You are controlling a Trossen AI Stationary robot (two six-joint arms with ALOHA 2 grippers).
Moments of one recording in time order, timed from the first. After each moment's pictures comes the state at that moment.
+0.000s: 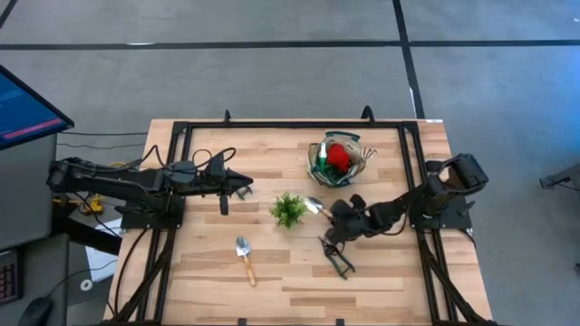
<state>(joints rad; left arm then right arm) -0.04 0.80 0.47 0.18 -0.24 -0.21 0.35 1.67 0.64 -0.09 0.54 0.90</state>
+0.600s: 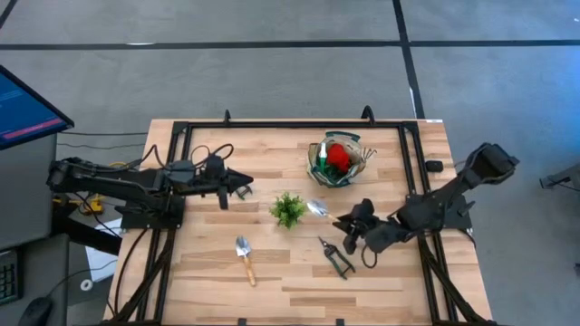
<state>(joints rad) -0.04 0.80 0.47 0.22 -0.24 -0.58 0.56 1.34 0.50 0.11 0.74 0.88</state>
